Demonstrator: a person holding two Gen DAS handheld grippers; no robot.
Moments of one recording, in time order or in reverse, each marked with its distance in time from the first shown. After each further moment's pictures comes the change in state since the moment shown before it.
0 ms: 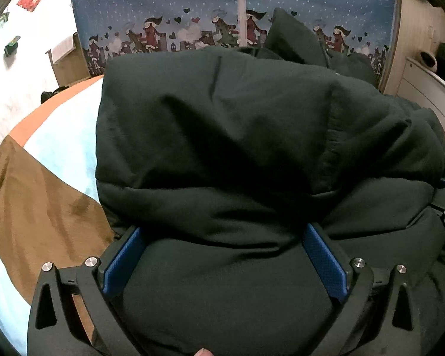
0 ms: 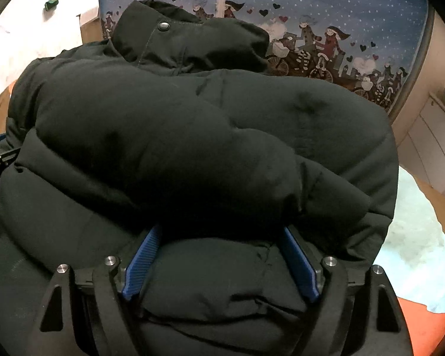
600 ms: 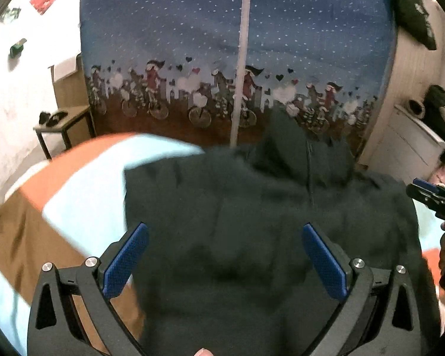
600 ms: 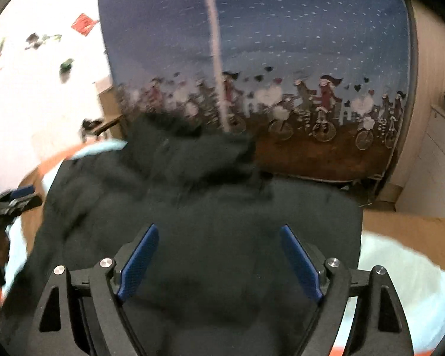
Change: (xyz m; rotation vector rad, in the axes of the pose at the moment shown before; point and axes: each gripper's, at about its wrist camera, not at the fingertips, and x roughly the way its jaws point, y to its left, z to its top) left arm -0.068 0.007 0.100 -0.061 -0.157 -0.068; right arm -0.052 -0.066 0.105 0.159 -0.258 0.155
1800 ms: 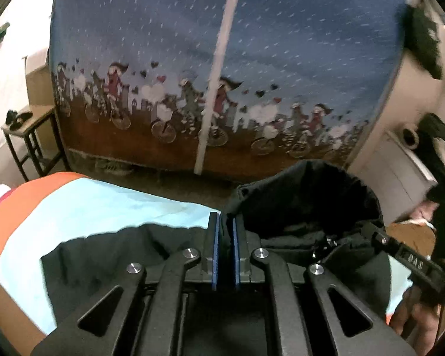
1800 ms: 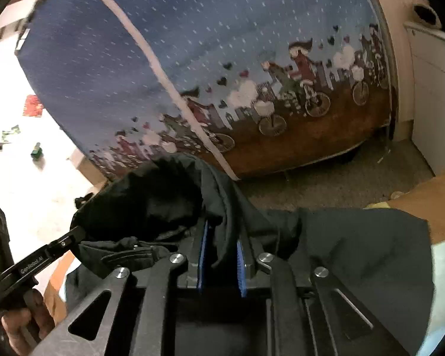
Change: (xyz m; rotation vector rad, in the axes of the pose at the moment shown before) left arm 0.056 -0.036 0.097 -0.067 0.012 -0.152; right arm 0.039 -0.017 0.056 0.372 -0.039 0.087
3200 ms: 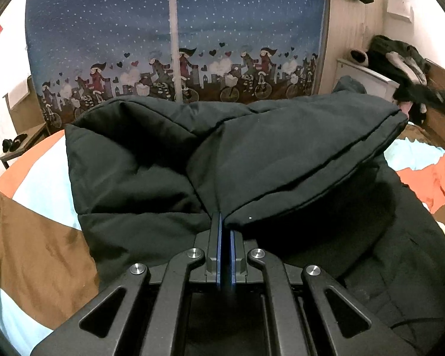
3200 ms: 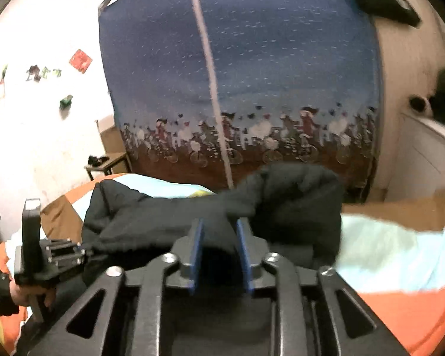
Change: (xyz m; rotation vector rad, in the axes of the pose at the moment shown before) left arm -0.082 -0.007 -0.198 0.287 0.055 -0.036; right arm -0.168 0.062 -0.109 -0.368 -0.079 -0.054
